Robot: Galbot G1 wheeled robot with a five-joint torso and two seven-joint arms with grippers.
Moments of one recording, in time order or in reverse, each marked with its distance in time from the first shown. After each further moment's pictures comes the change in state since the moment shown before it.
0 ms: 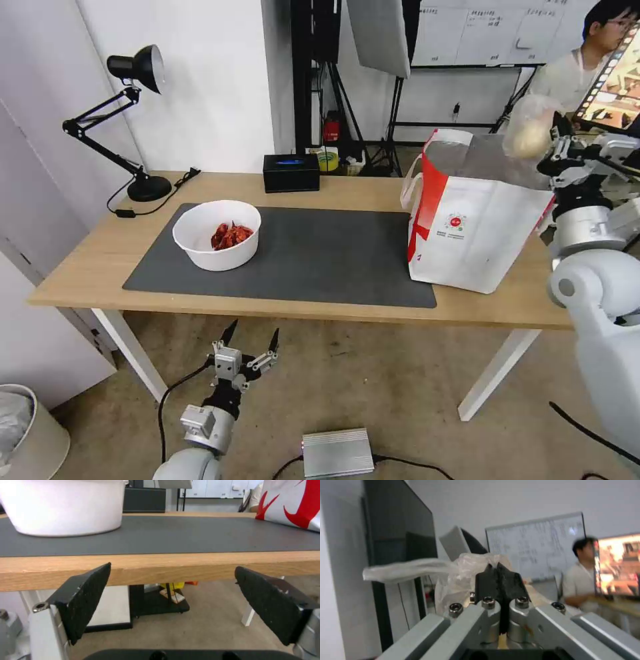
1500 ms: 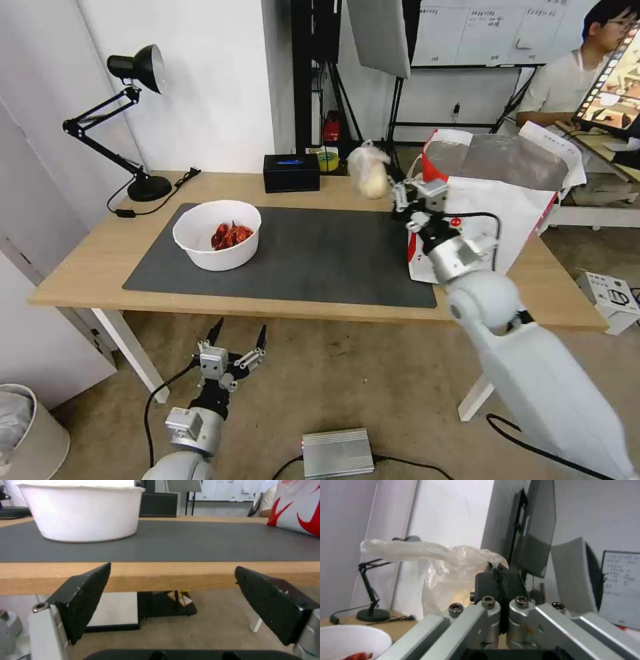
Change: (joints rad) left arm 0.020 -0.016 -0.036 -0.036 -0.011 0.013 -0.007; right arm 0.030 0.121 -0.343 -0.022 -0.335 0.231 -0.355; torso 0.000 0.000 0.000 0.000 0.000
